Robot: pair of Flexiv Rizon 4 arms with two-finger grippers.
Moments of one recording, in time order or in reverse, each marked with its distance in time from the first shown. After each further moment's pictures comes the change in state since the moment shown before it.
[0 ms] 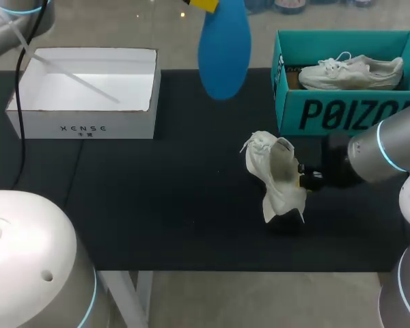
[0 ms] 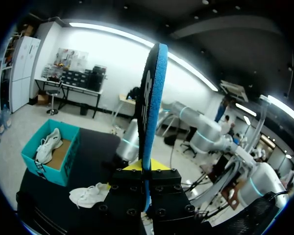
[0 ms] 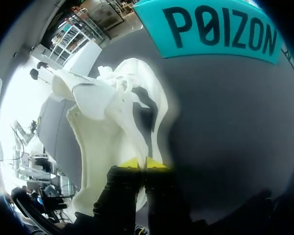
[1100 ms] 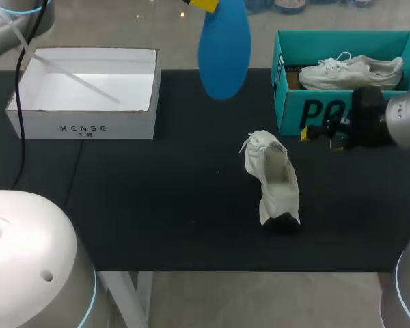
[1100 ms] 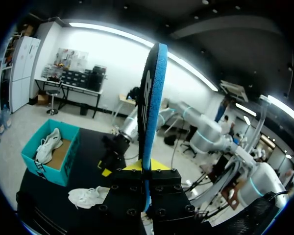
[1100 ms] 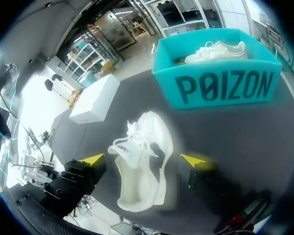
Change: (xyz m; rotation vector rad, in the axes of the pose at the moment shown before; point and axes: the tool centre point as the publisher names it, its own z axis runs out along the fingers) left arm 0.000 0.000 0.000 0.000 0.000 0.000; right arm 0.026 0.080 -0.100 -0.192 0.111 -0.060
